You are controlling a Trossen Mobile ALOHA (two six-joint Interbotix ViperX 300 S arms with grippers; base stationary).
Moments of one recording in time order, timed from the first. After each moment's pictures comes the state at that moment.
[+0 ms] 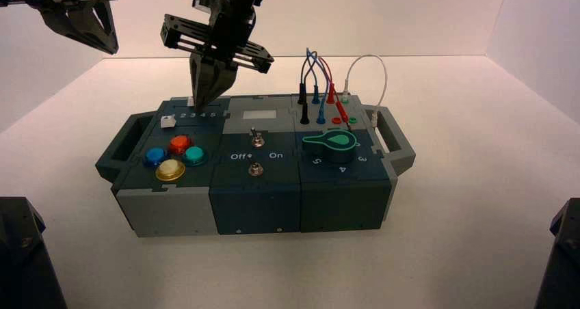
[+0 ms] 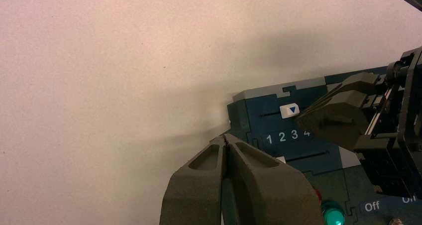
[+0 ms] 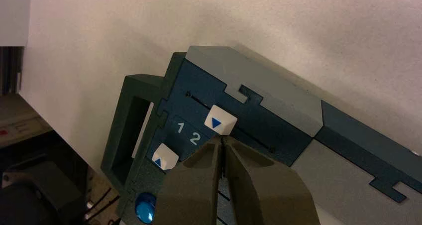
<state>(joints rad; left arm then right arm) -0.15 -0.48 0.98 -0.08 0.59 0.02 0.83 0.50 0.10 0.53 0.71 0.01</state>
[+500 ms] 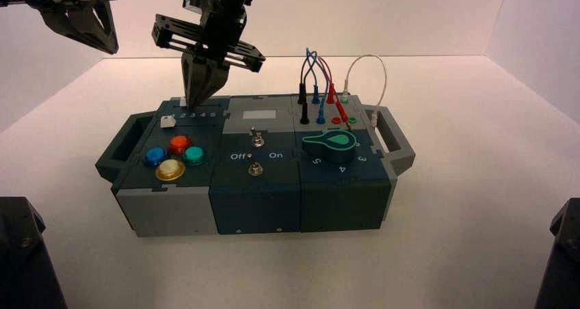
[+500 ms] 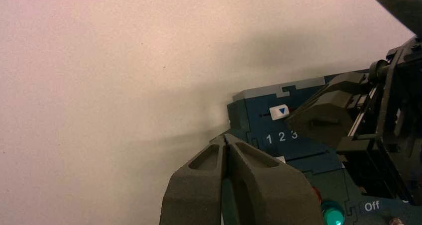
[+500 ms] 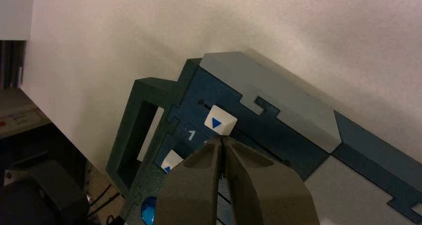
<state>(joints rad) -0.15 -0.48 0.98 -0.08 0.59 0.02 0.83 0.54 0.02 0.52 0.76 0.00</state>
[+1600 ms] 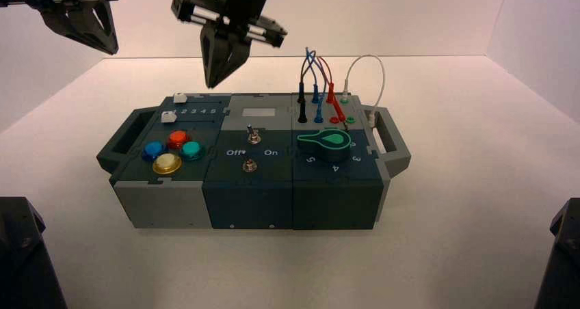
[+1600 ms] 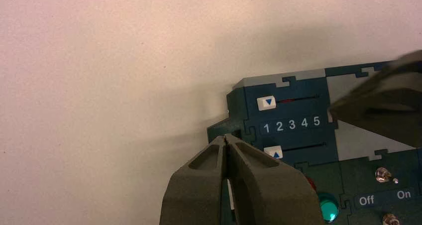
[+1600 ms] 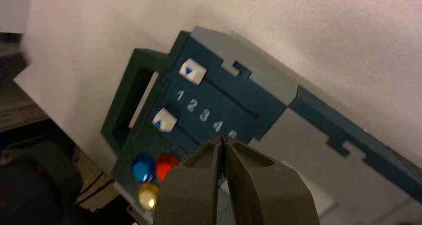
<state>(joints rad) -0.15 -0.48 0.98 -0.08 0.59 0.02 0.80 0.39 0.12 0.45 0.79 0.00</state>
